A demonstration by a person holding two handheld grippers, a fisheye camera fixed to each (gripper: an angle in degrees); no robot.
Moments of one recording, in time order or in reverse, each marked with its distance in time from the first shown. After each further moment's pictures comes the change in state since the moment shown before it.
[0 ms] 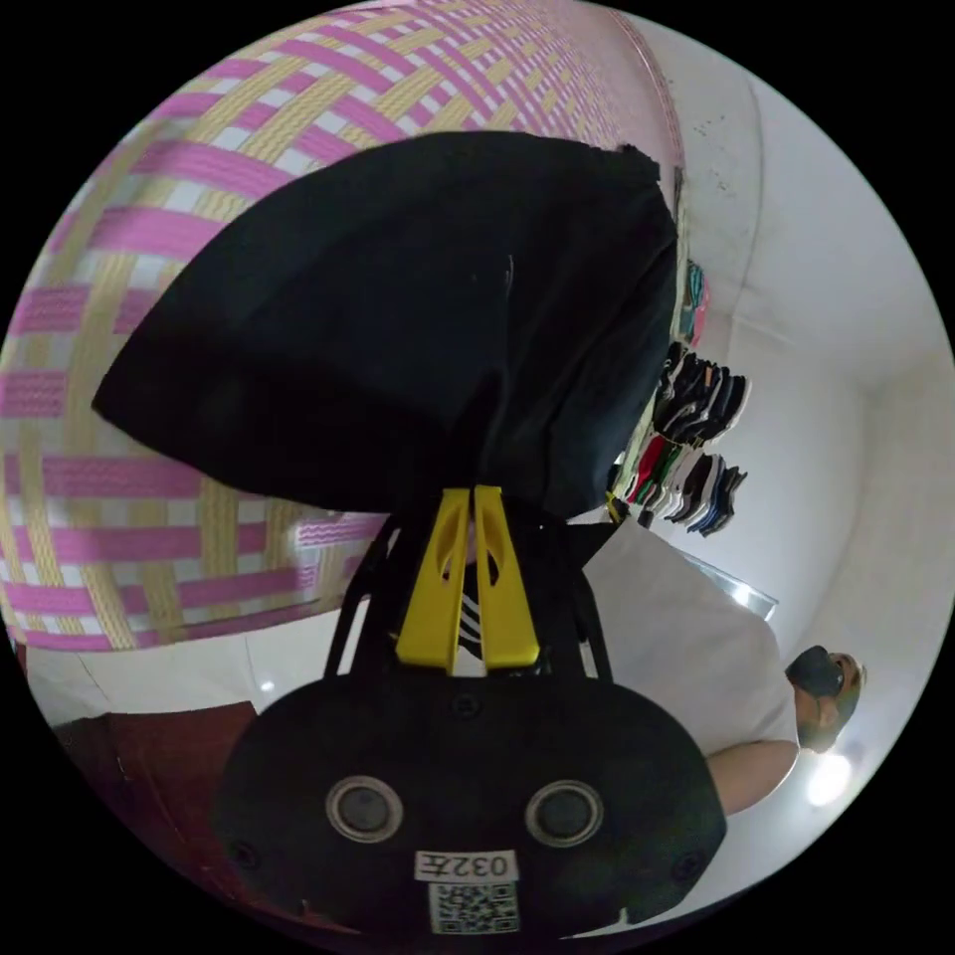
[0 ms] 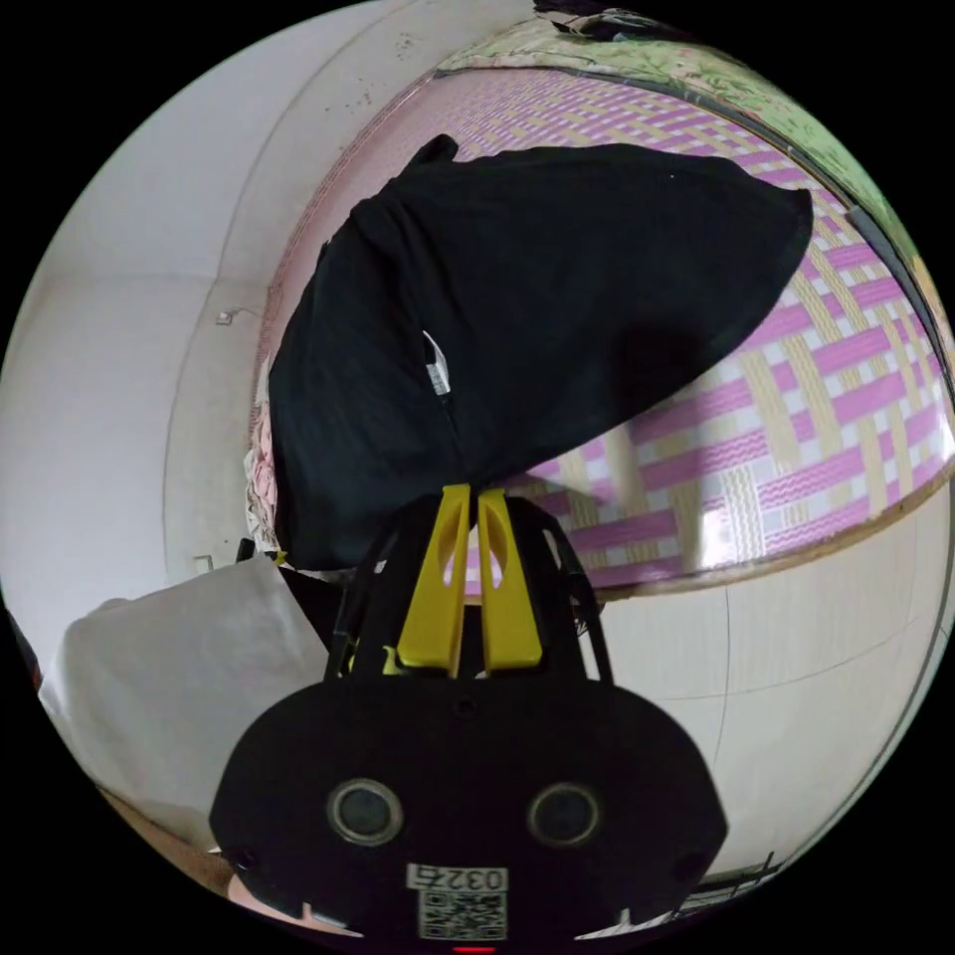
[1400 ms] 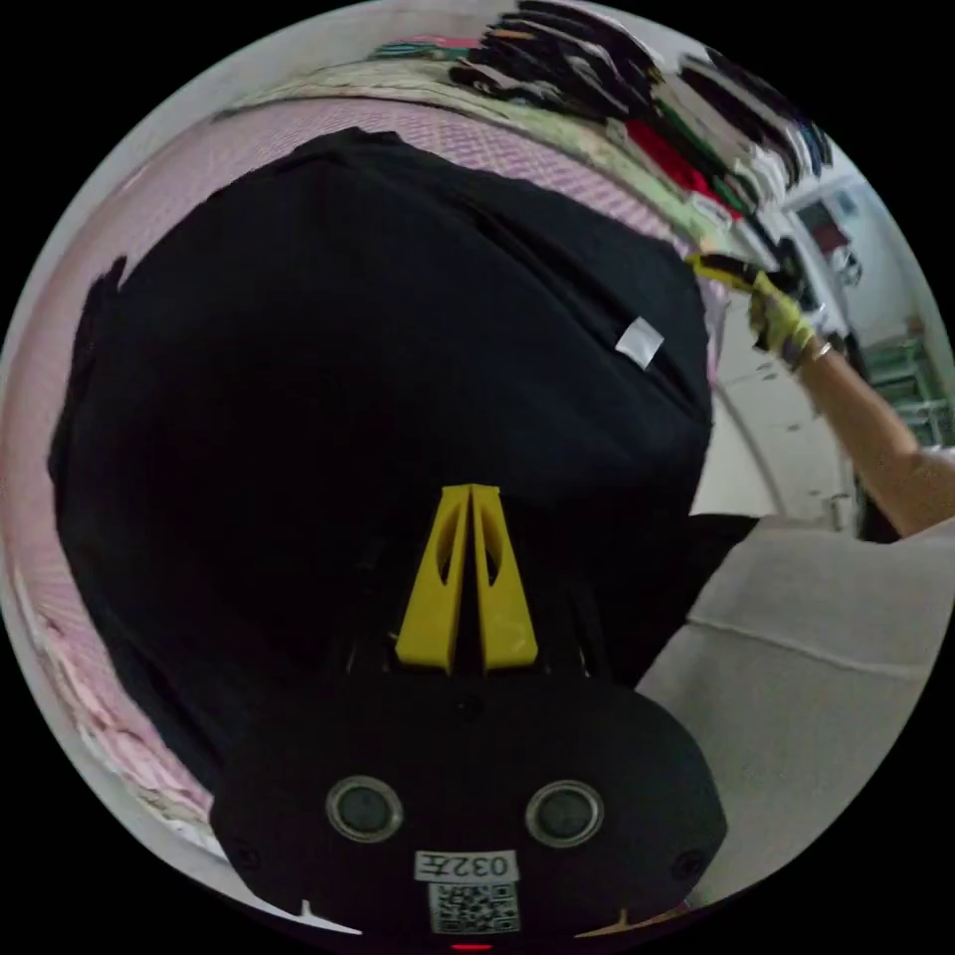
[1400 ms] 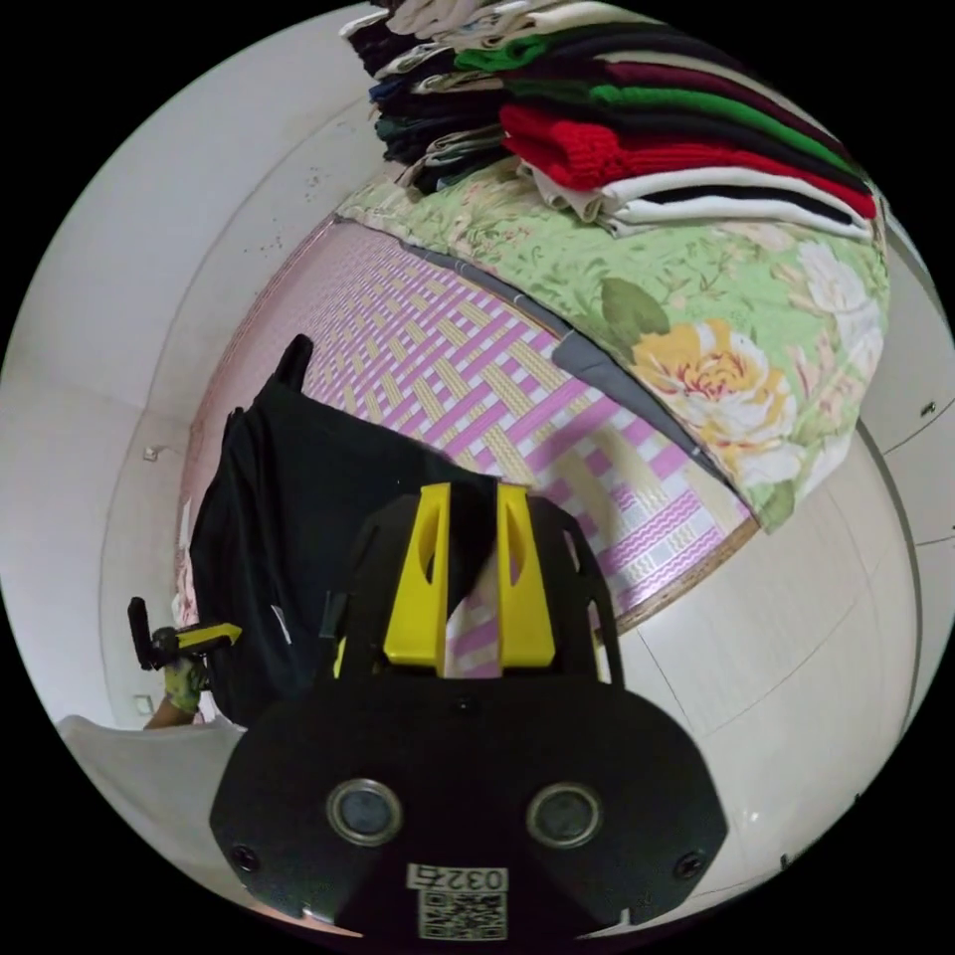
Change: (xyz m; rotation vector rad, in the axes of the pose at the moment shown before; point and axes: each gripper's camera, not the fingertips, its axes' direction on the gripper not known) left arm 0.587 0.070 0.490 -0.229 -0.784 0.936; right arm 0.109 -0.028 -0.114 0.405 0.214 0.181
